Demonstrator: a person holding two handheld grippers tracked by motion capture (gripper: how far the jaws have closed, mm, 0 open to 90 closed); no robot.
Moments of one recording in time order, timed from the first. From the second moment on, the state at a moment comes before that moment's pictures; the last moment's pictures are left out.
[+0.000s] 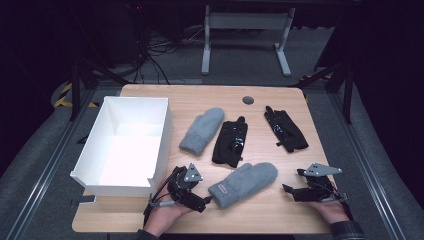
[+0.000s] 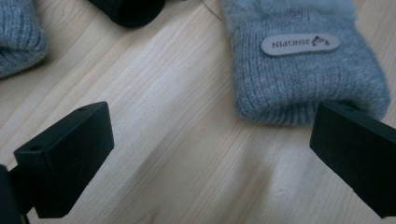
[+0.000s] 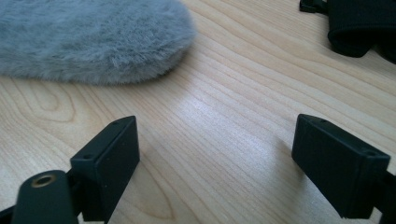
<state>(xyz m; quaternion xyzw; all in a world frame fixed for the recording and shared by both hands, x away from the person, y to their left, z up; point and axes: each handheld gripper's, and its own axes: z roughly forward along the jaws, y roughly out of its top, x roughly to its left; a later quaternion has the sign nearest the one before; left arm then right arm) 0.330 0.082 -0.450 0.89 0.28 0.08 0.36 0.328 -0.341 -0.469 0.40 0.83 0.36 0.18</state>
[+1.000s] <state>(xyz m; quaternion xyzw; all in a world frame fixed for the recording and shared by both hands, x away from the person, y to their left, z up) 0.396 0.048 -0.414 0.86 0.32 0.10 0.37 0.328 -0.341 -0.469 0.40 0.83 0.36 0.19</state>
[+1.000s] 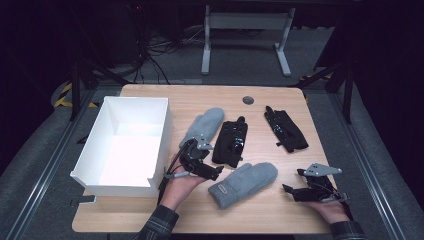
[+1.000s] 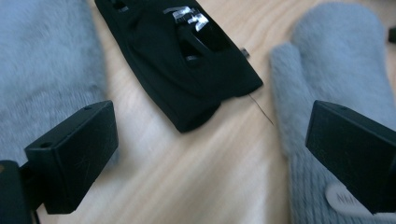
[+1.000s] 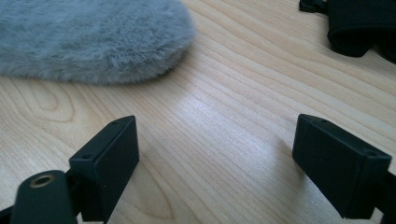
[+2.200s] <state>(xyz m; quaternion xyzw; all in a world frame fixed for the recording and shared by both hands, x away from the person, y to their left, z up) 0.518 0.041 -0.422 0.84 0.39 0.14 0.35 0.328 -0.341 -0.469 0.40 0.83 0.36 0.19</state>
